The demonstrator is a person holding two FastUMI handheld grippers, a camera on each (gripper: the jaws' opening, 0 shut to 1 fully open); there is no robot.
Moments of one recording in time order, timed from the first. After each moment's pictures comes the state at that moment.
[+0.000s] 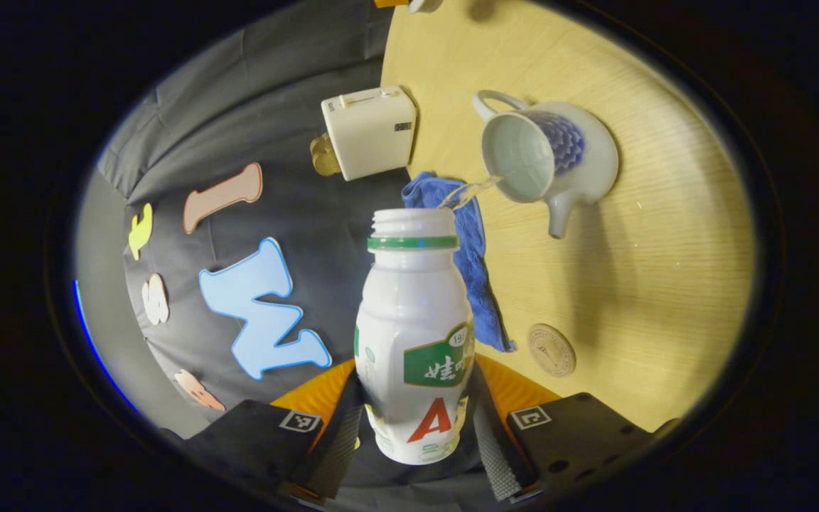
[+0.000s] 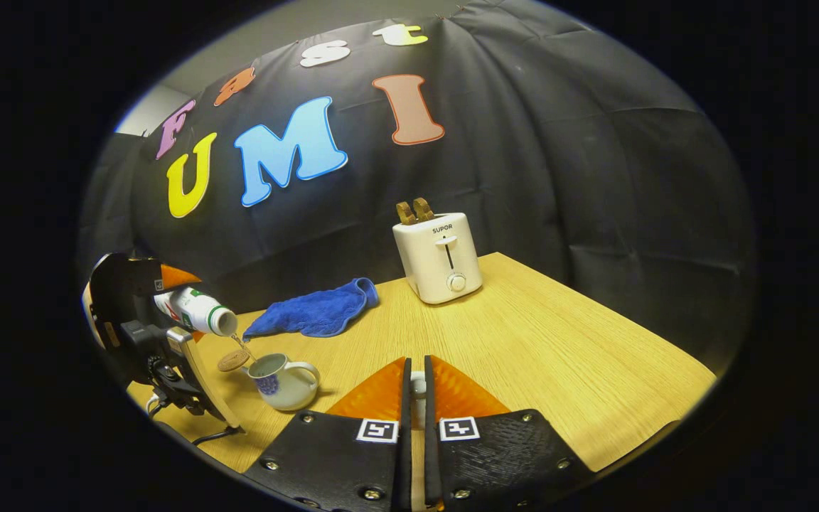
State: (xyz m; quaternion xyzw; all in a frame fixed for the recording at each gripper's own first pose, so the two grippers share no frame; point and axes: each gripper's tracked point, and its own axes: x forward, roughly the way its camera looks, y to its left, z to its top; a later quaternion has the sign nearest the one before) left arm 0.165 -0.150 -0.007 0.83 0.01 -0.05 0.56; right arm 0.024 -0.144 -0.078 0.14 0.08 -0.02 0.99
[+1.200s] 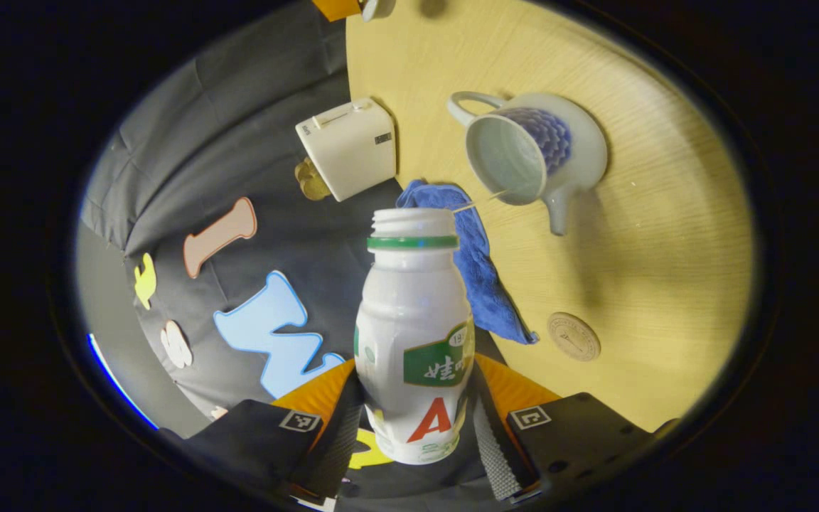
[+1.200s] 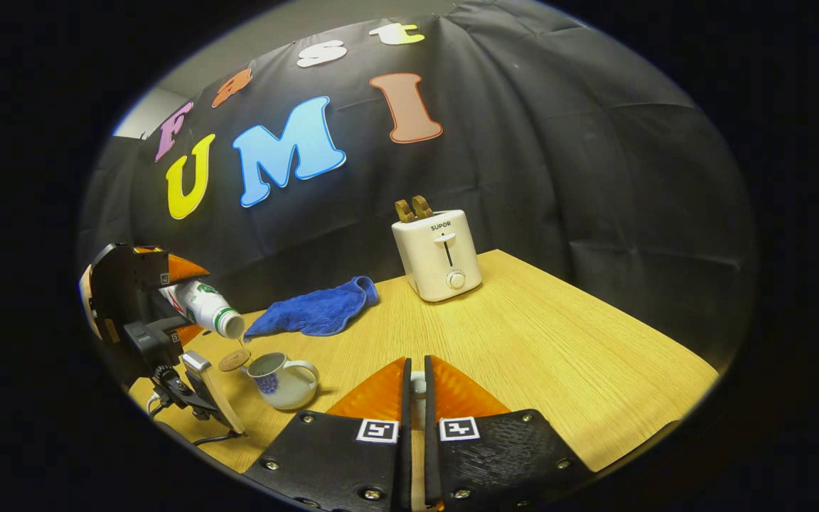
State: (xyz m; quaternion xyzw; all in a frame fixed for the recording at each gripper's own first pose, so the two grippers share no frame) left arm 0.164 -0.169 0.003 0.88 -0.02 -0.06 0.48; right arm 0.024 -0.146 -0.081 0.15 0.08 -0.02 0.99
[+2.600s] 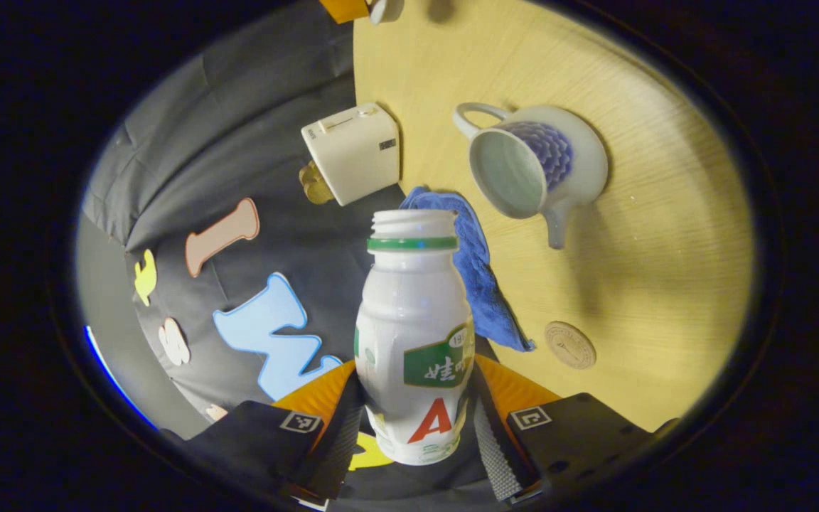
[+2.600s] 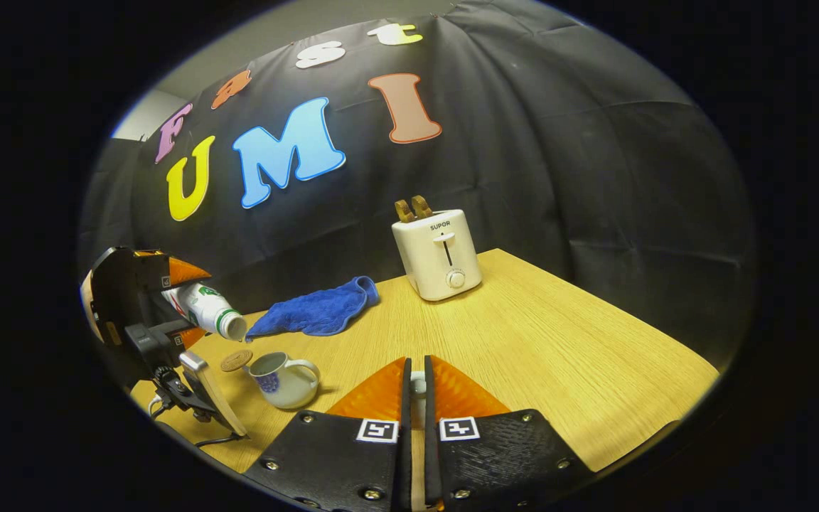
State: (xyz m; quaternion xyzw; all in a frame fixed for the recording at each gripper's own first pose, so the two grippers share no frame) left arm 0.162 -0.167 -0.001 0.85 -0.02 -0.06 0.51; right arm 0.022 -0.145 -0.082 0.15 0.08 -0.02 0.99
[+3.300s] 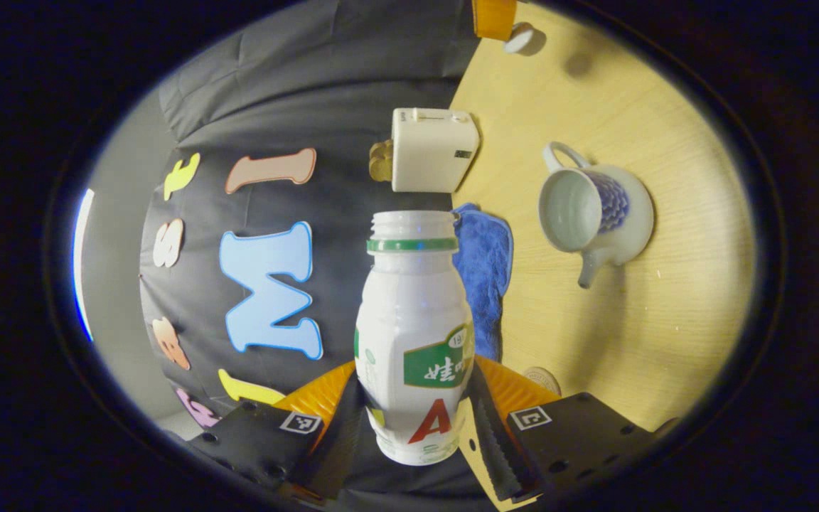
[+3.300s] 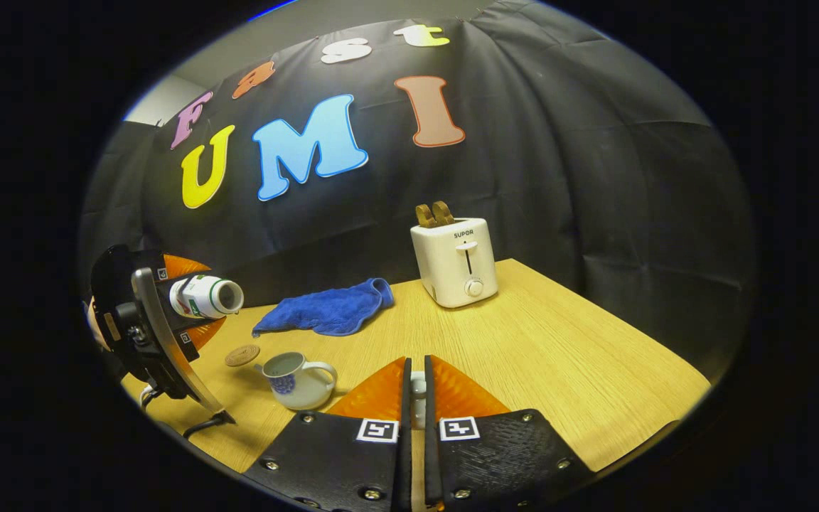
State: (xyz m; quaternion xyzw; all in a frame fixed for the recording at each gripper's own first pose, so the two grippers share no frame) left arm 0.155 -0.153 0.006 0.70 -0.05 -0.08 0.70; right arm 0.025 -0.123 -0.062 0.11 0.07 0.00 0.99
